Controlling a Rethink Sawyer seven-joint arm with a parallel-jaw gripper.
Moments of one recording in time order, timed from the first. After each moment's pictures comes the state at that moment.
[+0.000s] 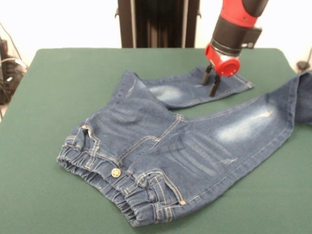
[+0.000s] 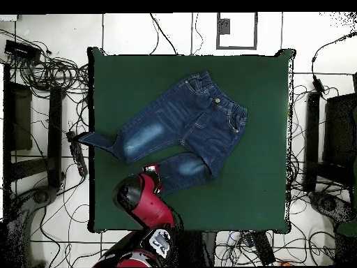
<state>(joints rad) 0.31 -0.41 -0.16 2.08 0.91 -0.15 2.43</state>
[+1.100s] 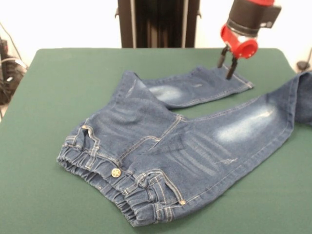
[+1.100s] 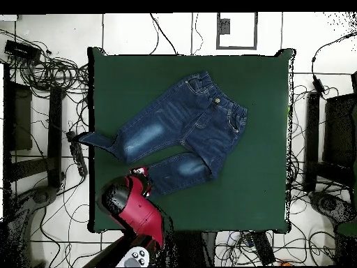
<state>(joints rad) 0.51 -0.45 -0.36 2.03 0.99 0.13 2.43</state>
